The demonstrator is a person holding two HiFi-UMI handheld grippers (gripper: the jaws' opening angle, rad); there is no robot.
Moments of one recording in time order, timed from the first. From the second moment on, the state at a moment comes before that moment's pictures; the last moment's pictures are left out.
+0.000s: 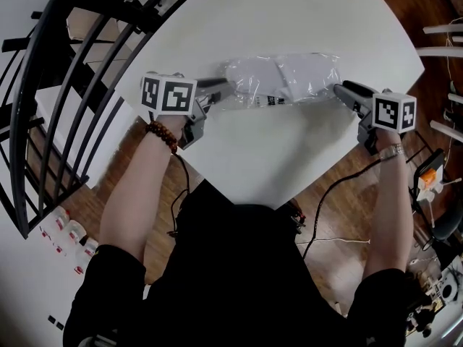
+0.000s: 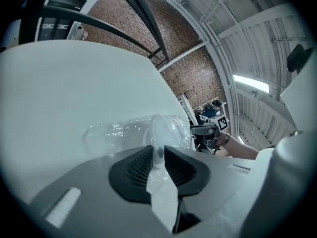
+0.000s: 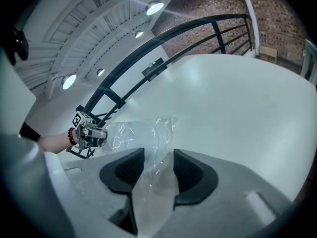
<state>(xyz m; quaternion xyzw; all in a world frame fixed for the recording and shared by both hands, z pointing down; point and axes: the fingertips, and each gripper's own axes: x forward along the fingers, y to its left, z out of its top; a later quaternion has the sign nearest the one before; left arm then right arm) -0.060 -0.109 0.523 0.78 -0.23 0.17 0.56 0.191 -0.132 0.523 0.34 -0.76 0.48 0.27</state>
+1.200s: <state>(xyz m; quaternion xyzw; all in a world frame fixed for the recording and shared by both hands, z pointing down) -0.080 -0.113 0.510 0.76 -0.25 0.10 0.59 0.222 -0.117 0.508 0.35 -0.76 0.47 0.27</state>
